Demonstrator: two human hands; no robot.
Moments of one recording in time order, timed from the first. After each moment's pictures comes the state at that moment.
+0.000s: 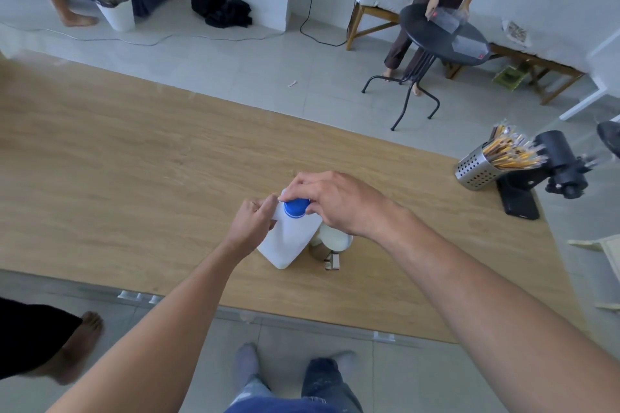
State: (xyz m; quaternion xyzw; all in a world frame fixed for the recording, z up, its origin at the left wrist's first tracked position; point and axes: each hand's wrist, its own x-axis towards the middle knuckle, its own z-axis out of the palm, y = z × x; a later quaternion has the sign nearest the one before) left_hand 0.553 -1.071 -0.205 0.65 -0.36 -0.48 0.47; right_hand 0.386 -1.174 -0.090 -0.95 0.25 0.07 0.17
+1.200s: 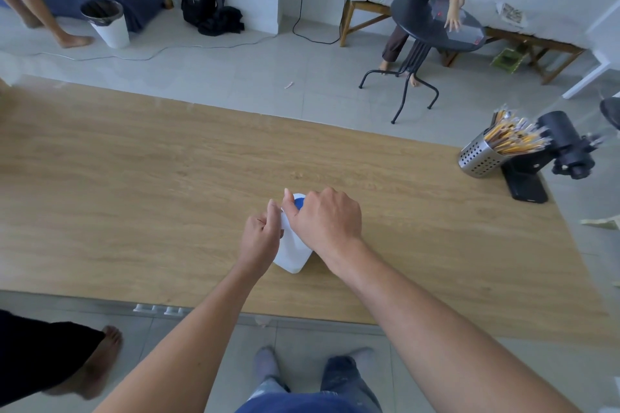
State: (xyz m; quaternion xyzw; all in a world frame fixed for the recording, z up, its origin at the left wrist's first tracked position) left_hand 0.531 -1.059 -0.221 0.68 -0.32 -0.43 0.50; right_hand 0.425 -1.118 -0.119 -0.82 0.56 0.04 0.04
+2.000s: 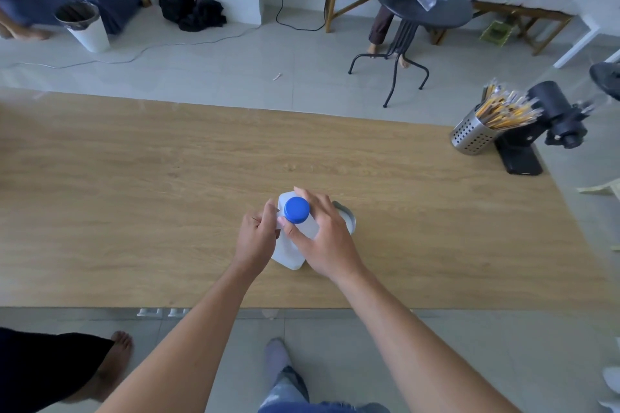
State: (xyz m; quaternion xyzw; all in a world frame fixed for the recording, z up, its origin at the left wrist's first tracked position) left_hand 0.534 -1.057 -0.227 0.67 -0.32 -0.45 0.49; right_hand 0.379 -1.092 -0.197 -0.74 0.50 -0.23 0.39
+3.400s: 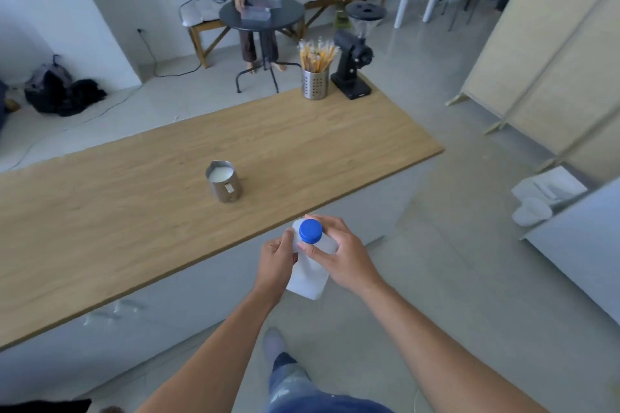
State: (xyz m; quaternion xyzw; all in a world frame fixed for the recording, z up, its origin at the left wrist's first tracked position) left_hand 0.278 -0.834 -0.207 0.59 -0.42 -0.60 0.35; right_hand 0.108 -0.806 -0.188 -0.57 0.60 -0.38 0.41
